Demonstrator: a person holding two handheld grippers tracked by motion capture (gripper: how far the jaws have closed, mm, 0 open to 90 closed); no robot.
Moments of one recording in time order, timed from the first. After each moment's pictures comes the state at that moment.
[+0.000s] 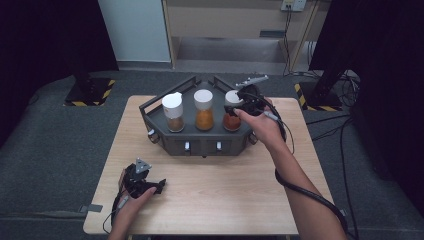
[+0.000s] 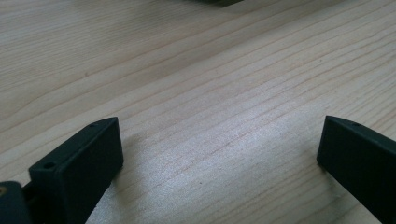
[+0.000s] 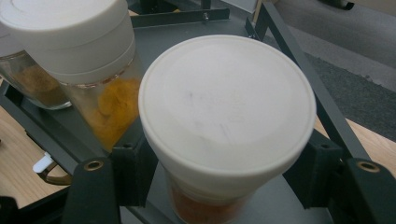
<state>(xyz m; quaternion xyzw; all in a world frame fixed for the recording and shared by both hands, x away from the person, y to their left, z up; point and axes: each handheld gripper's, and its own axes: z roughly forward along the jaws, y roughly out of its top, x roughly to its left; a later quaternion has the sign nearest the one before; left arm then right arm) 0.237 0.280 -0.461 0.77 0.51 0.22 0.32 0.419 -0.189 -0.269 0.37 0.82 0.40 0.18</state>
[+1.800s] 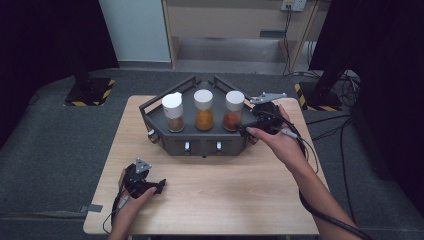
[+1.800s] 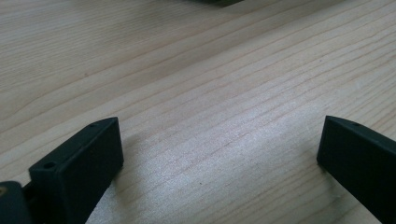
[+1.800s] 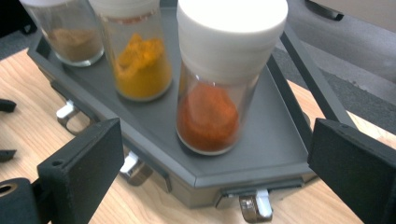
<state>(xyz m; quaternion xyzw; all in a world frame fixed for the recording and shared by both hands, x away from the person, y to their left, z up) 0.237 0.280 -0.461 0.77 0.51 0.22 0.32 0.357 -0.228 -0.275 0.35 0.82 0.40 0.21</state>
